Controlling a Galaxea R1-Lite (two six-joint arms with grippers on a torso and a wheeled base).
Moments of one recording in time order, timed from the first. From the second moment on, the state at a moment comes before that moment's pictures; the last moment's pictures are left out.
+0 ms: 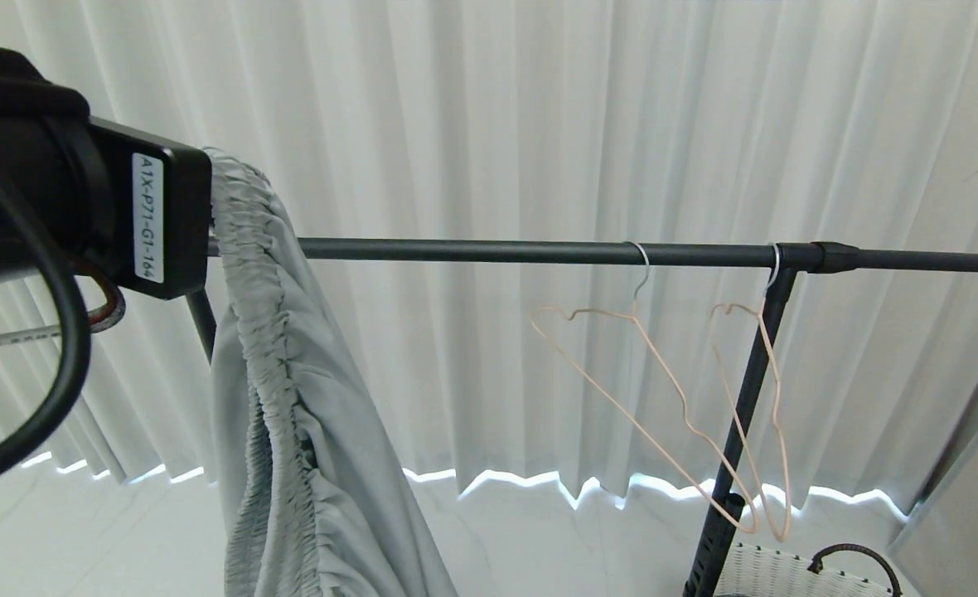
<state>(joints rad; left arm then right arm) -0.92 1.31 -1.42 0.44 0.79 0.09 0.20 0.84 -0.77 0.31 -0.27 -0.22</state>
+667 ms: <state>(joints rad) -0.86 1.27 -1.30 0.43 0.79 0.09 0.44 1.14 -0.79 0.15 -0.27 0.08</state>
